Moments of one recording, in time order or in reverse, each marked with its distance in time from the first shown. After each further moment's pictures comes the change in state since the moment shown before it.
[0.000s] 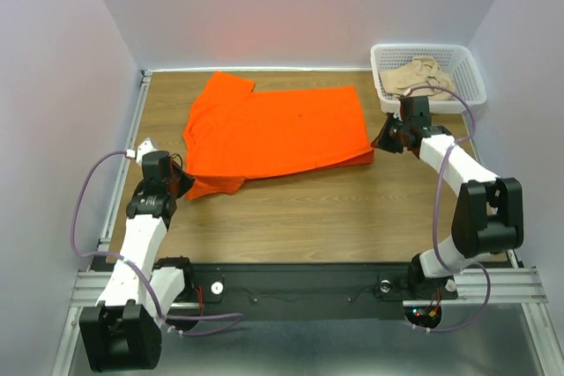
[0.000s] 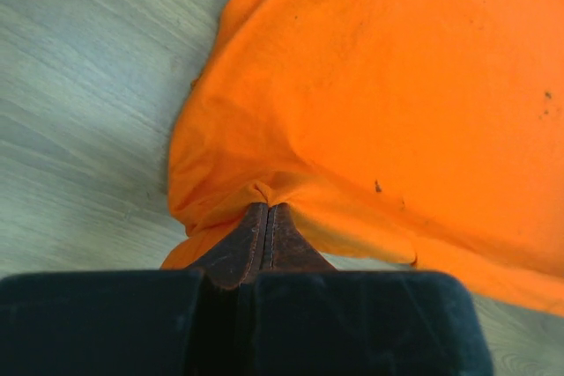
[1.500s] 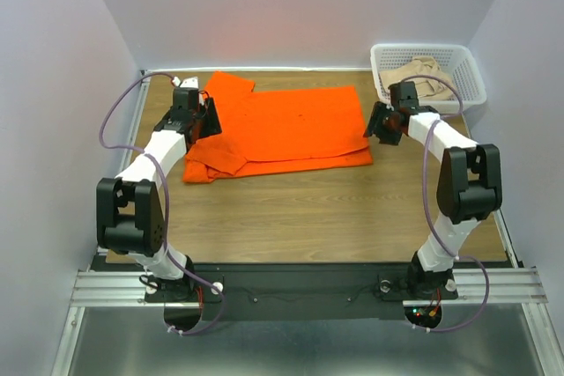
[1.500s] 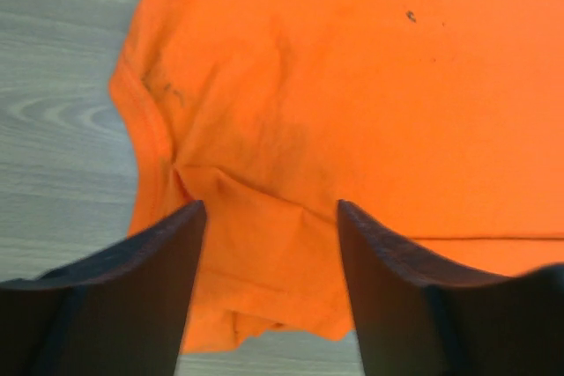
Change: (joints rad) left arm -0.142 0.747 0.574 0.110 -0.018 0.415; right arm 0.000 0.336 0.284 -0.102 0.050 -0.040
